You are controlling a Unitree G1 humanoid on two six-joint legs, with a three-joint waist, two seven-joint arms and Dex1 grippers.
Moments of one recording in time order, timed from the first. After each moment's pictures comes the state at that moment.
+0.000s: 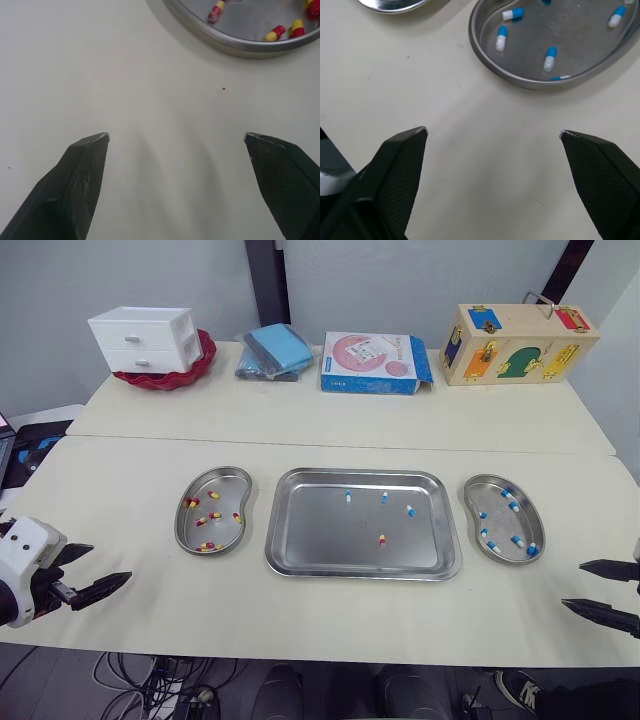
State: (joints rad) left arm 0.24 0.99 0.62 0.05 -0.32 0.40 -1.08; right arm 0.41 -1.13 -0.58 -0.07 0.49 0.42 1.21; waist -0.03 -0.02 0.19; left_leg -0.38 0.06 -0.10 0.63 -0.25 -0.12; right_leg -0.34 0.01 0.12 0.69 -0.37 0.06
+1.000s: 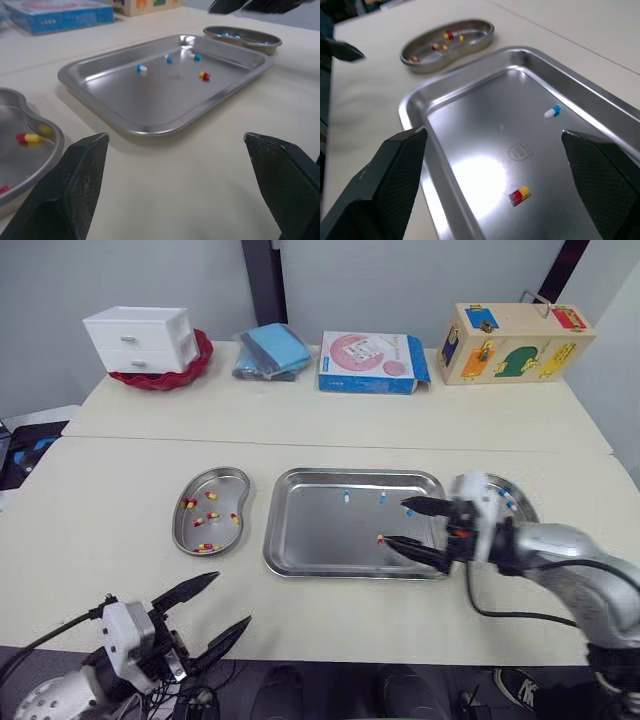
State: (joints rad) left arm 0.51 0.36 0.42 -0.38 -0.47 -0.12 -1.14; right arm -0.32 -0.64 0.12 -0.50 0.56 0.78 0.66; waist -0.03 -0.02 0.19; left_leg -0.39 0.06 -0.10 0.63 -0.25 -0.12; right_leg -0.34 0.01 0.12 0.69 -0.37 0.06
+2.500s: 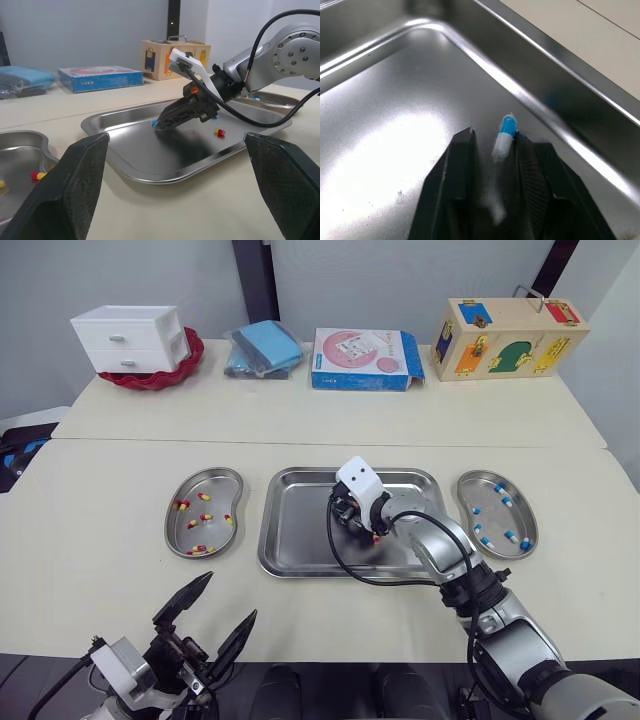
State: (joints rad) left arm 0.58 0.26 0.26 -0.25 -0.60 -0.49 -1.05; right arm -0.68 -0.15 0.39 0.06 0.05 0.84 0.37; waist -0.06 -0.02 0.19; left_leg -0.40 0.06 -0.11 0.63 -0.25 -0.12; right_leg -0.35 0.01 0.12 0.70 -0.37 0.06
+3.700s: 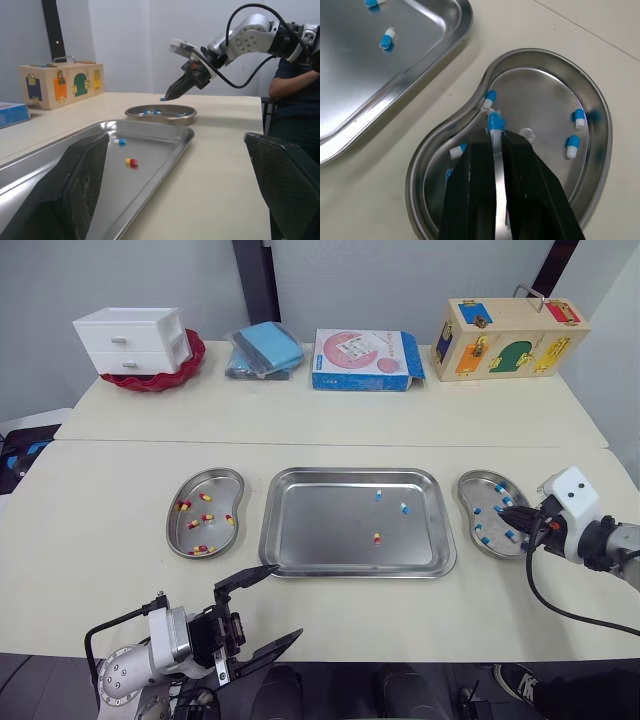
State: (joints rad) left arm 0.32 0.43 0.08 -0.22 -0.64 -0.41 -1.28; right arm -0.11 -0.86 -0.27 -0.30 0.31 0.75 0.78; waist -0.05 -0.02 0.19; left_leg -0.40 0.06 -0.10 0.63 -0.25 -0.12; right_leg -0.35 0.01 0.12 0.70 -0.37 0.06
